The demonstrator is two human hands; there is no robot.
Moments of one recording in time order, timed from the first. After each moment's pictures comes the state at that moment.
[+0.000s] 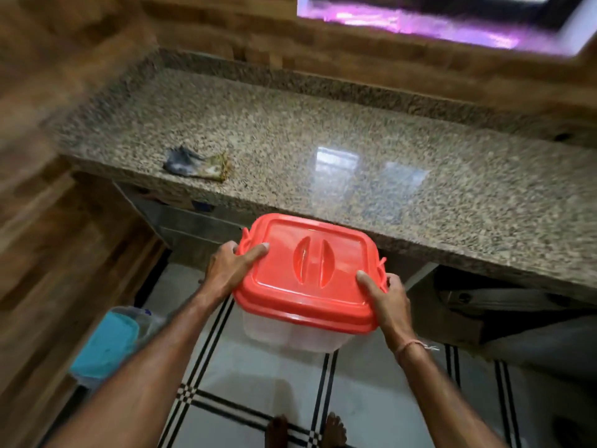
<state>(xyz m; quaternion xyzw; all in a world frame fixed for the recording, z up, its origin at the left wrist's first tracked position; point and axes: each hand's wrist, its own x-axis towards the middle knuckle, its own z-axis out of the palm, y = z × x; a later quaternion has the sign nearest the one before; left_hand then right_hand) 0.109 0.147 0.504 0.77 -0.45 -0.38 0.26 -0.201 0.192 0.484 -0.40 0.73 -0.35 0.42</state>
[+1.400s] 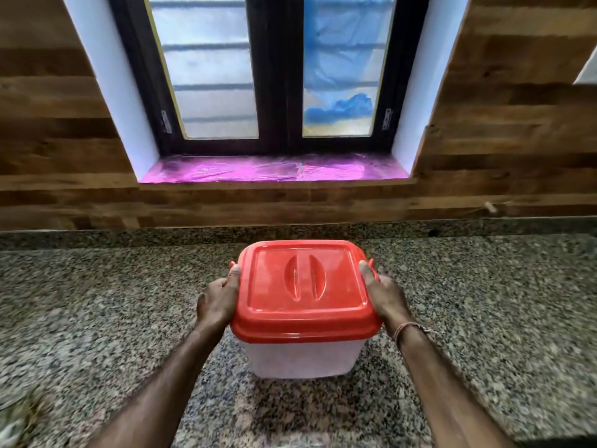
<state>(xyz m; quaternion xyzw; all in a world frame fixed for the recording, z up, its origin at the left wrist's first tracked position) -0.163 -0.237 0.605 0.69 -0.52 -0.39 0.31 -0.467 -0.161 0.615 -0.37 0.78 -0.40 0.32</state>
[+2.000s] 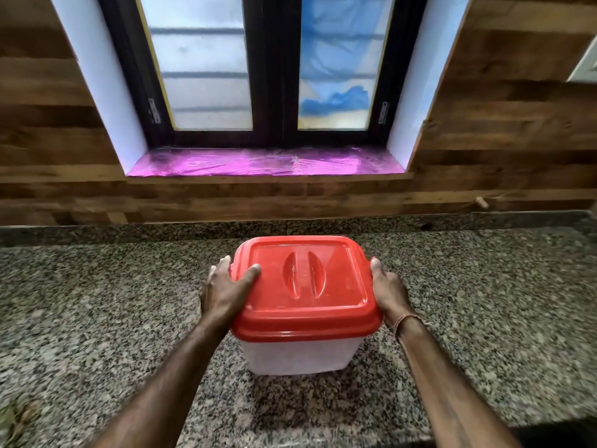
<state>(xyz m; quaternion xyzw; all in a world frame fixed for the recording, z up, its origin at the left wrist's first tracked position) -0.170 -0.242 0.616 0.66 -0.59 -0.34 0.32 -0.469 -0.178 0.604 -0.32 0.82 -0.39 0.28</state>
